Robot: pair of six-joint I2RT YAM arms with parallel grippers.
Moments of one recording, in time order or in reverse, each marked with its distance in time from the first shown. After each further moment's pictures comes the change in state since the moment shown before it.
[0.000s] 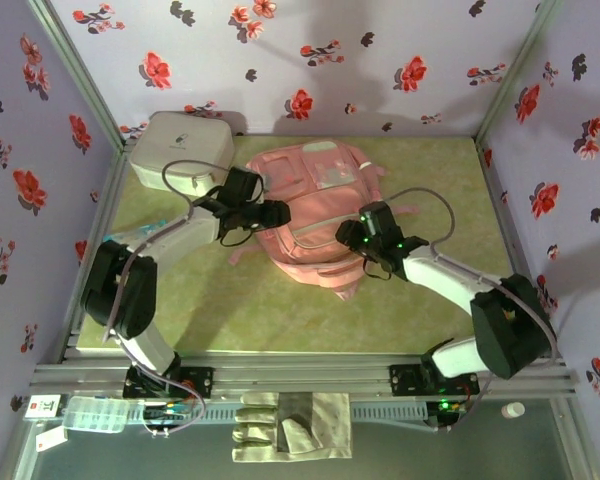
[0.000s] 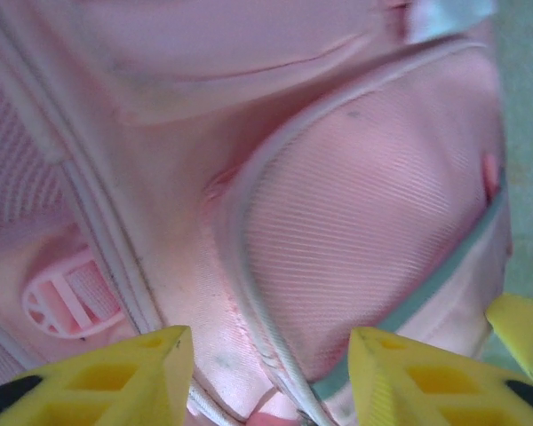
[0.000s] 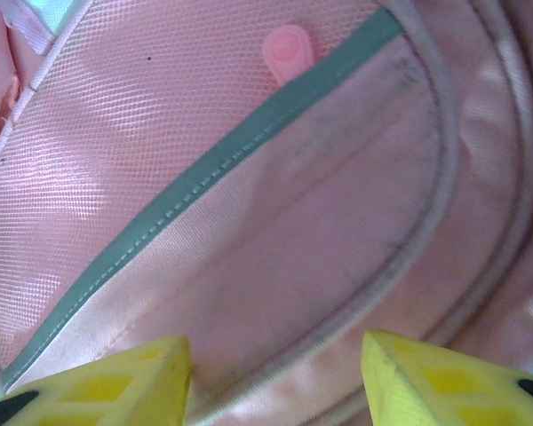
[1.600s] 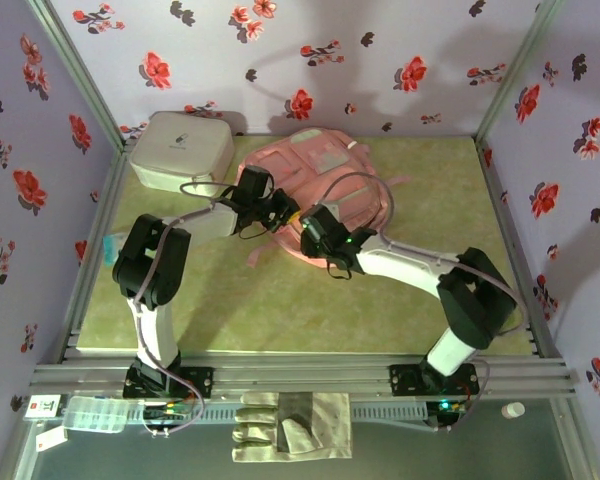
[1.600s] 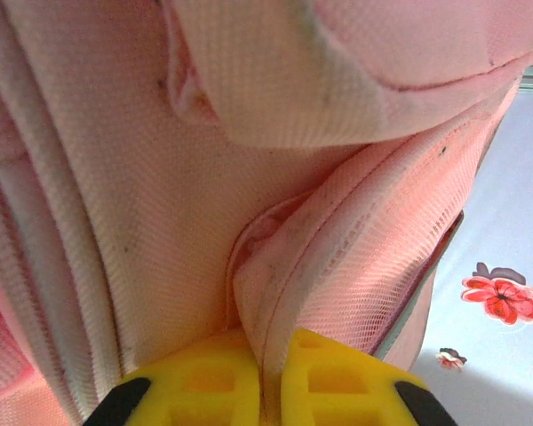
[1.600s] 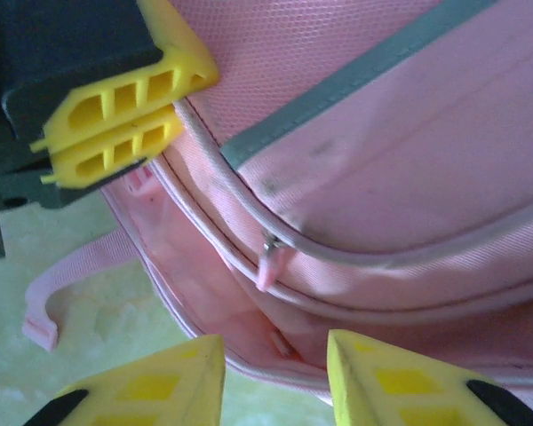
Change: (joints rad) left arm 0.008 0.235 0.057 0.307 0.145 -0.546; right arm 0.306 0.240 0.290 -0.172 0.260 -0.191
